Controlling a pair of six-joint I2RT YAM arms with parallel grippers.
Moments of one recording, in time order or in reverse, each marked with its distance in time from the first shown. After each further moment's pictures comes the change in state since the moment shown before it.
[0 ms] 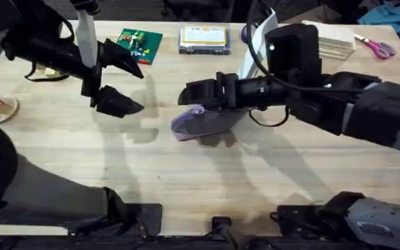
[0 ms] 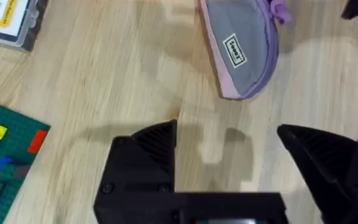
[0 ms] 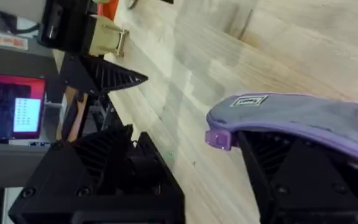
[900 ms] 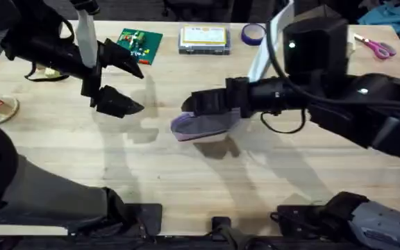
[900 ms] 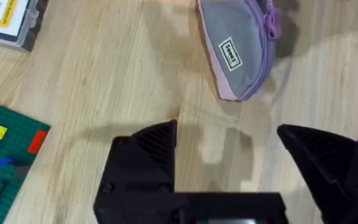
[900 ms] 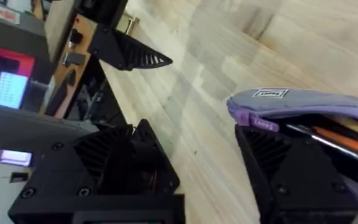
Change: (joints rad) left arm 0.000 0.000 0.000 0.000 0.000 0.000; right arm 0.019 -0.146 0.000 -0.119 0.007 -0.127
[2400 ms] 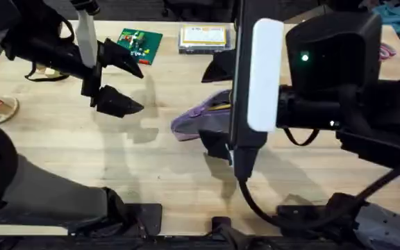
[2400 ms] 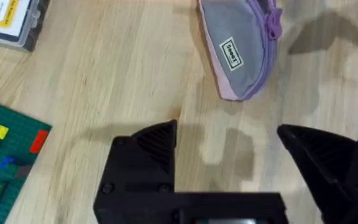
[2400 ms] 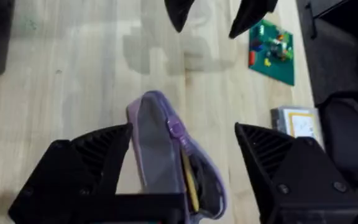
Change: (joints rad) left arm 0.000 0.000 0.000 0.005 0.000 0.000; right arm 0.224 -0.140 0.104 -0.270 0.421 -1.301
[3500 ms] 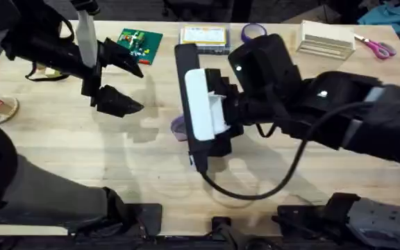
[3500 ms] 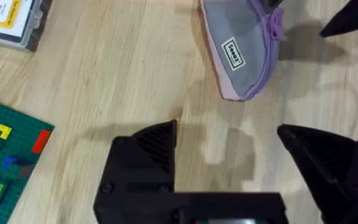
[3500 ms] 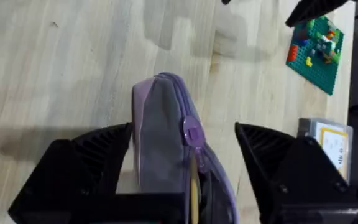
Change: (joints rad) left arm 0.000 0.000 0.000 0.007 0.001 0.000; right arm 0.000 0.262 0.003 0.063 0.003 -0.203
